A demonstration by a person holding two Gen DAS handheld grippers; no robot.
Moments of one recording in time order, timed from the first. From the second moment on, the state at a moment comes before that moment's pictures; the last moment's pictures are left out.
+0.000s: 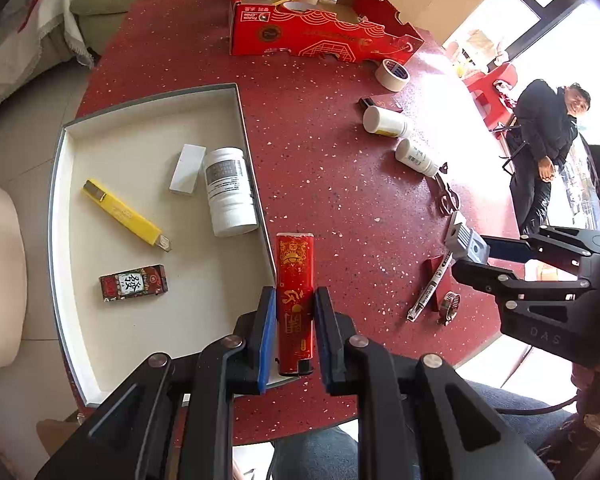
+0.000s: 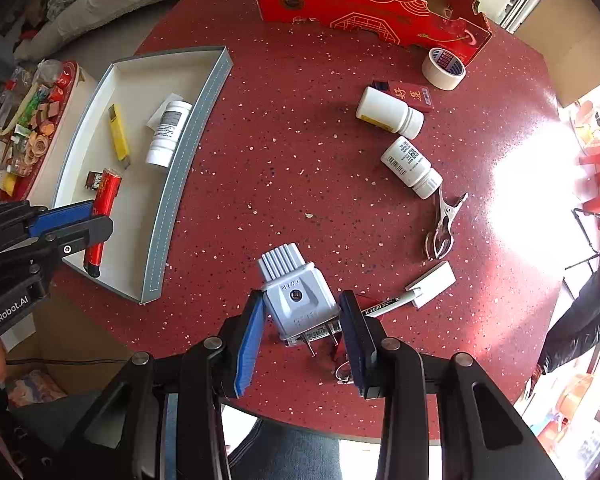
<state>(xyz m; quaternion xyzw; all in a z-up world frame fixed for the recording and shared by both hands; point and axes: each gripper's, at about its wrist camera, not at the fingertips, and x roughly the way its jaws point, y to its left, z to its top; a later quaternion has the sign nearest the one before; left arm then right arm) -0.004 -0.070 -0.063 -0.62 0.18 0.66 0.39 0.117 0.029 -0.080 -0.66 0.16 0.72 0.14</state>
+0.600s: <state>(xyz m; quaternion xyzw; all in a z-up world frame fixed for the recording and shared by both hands) -0.038 -0.139 -0.074 -0.64 0.11 0.68 0.33 0.088 -0.007 -0.081 -0.68 0.11 0.72 0.12</state>
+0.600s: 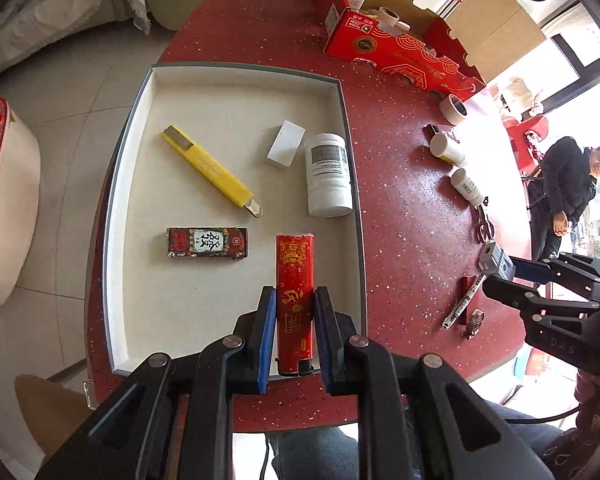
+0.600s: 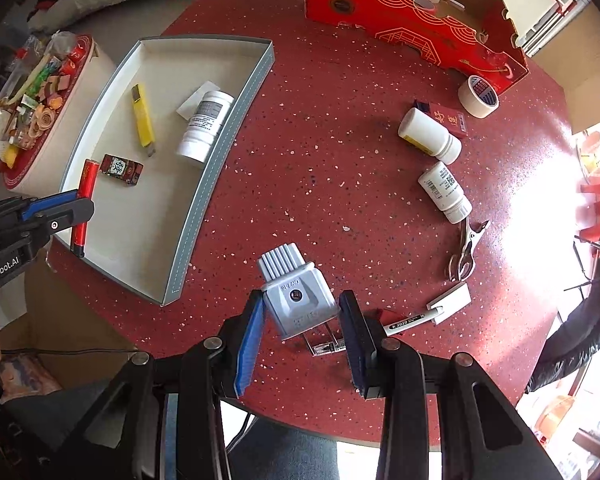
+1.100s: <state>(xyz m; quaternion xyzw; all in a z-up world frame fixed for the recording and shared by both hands) -0.059 -0.183 -0.079 -0.66 0.06 0.70 0.27 0.014 -0.078 -0.070 -0.67 0.06 0.74 0.02</state>
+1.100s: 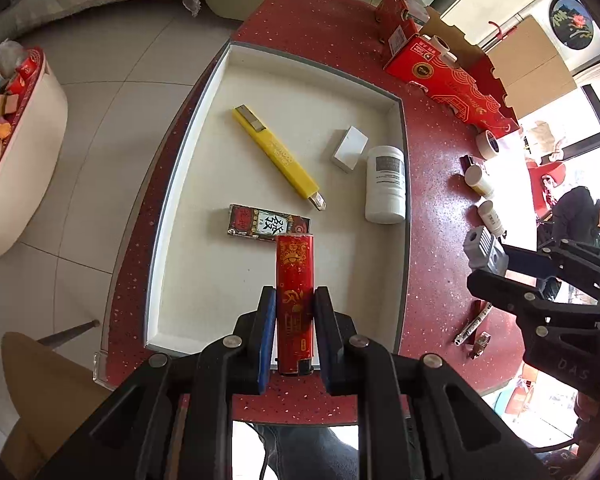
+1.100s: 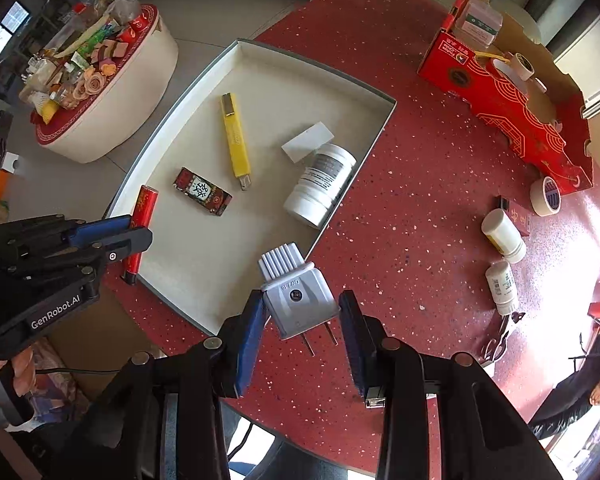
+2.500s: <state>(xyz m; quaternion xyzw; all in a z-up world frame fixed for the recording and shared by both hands) -0.162 -0.102 -0.116 -0.66 0.11 0.72 0.19 -0.127 -0.034 -0.114 -0.67 0.14 0.73 0.06</state>
